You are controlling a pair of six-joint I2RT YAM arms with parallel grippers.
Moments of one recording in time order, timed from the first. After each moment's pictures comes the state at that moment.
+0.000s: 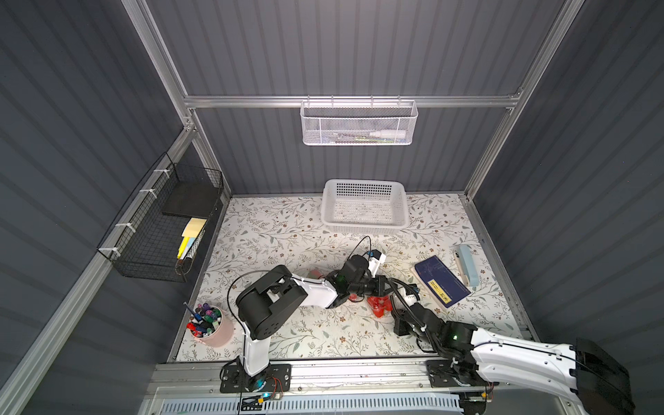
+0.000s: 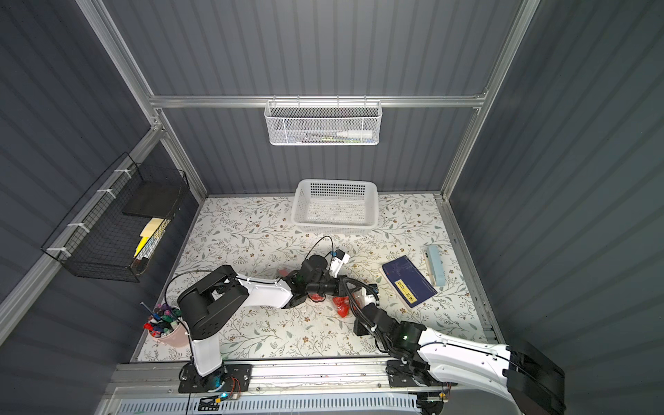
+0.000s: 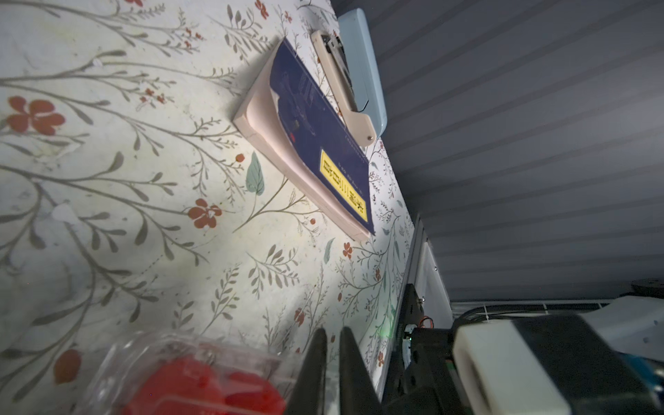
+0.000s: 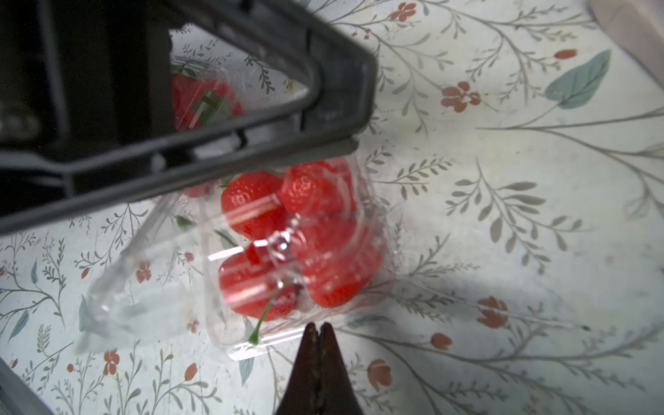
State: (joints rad) left arm -0.94 1.92 0.91 0.56 0.52 -0.83; right arm 1.01 0.83 0.18 -0.10 0.31 0.80
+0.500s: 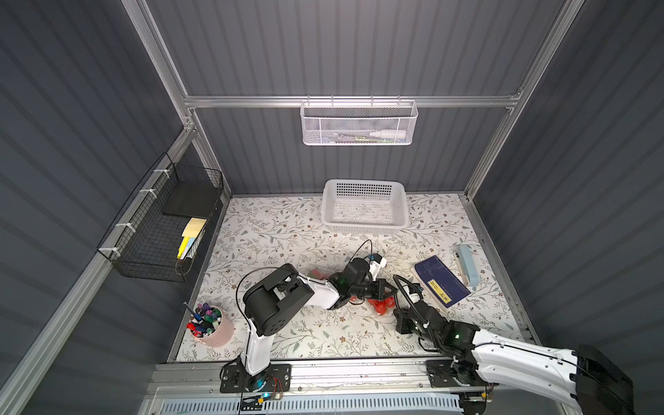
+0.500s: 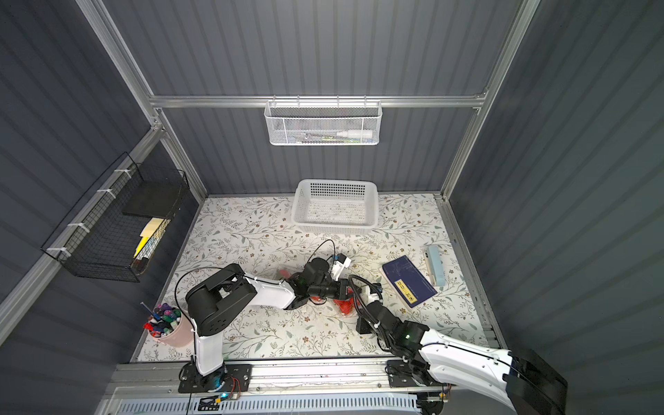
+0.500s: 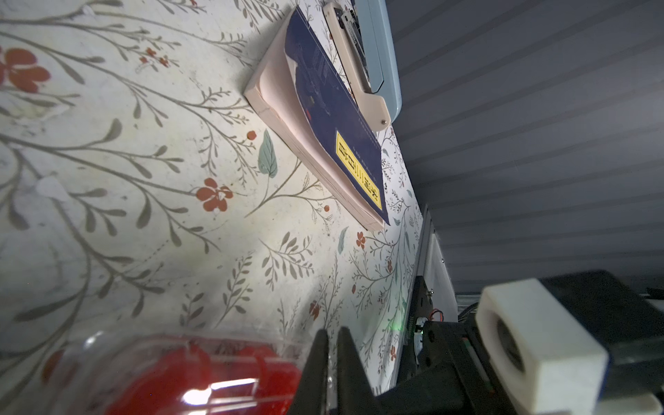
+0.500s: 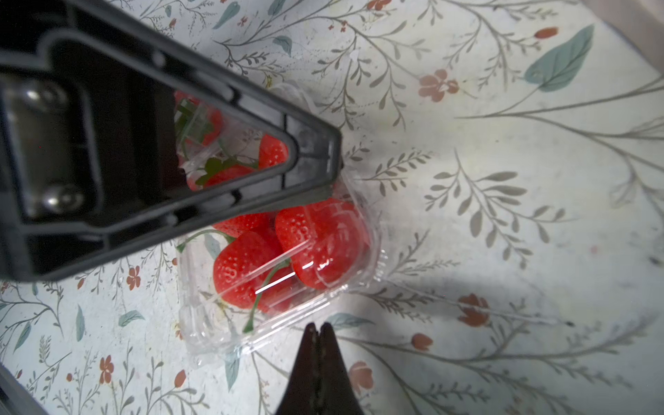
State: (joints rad) left arm -0.95 1.96 0.91 0.60 0.53 -0.83; right arm 0.95 0.85 0.17 -0.09 0.25 0.80
